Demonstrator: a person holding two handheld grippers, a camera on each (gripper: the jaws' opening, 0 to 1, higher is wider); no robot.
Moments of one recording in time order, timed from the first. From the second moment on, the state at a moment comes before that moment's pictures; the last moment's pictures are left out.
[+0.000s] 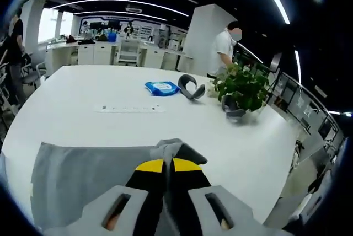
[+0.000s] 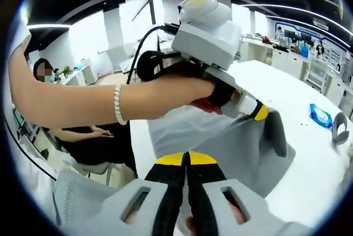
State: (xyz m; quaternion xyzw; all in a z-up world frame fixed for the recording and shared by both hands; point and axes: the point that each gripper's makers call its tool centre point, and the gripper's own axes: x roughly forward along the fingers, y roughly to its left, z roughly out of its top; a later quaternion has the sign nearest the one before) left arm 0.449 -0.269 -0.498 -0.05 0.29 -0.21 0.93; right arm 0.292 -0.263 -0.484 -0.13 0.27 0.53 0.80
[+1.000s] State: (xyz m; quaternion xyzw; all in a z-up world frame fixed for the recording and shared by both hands) left arm 0.460 -0.146 -0.486 -0.02 0.29 -0.15 0.95; right arm 0.311 -0.143 -0.455 -0.14 0.20 0.59 0.77
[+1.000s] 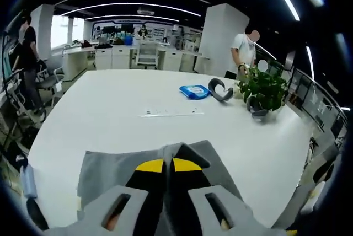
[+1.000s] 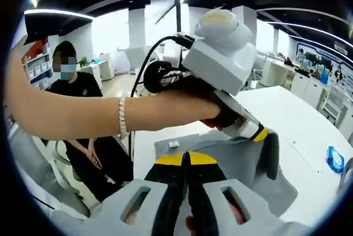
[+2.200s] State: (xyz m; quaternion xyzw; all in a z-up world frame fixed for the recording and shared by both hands) left arm 0.466 -0.038 -0.549 -0.01 0.32 -0.08 0.94; right arm 0.328 -0.063 -0.516 -0.06 0.20 0.61 0.76
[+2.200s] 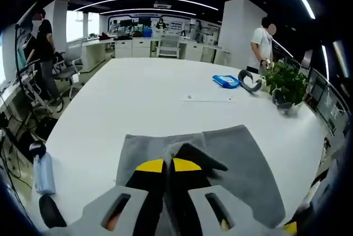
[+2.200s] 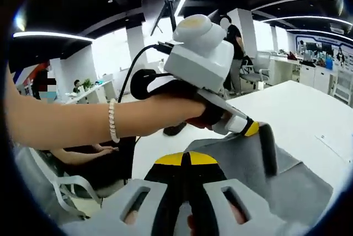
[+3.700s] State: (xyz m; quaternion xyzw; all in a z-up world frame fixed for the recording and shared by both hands) left arm 0.421 -0.069 -0.559 -0.05 0.26 -0.03 0.96; right arm 0.441 -0.221 -0.629 -0.21 0.31 0.45 0.81
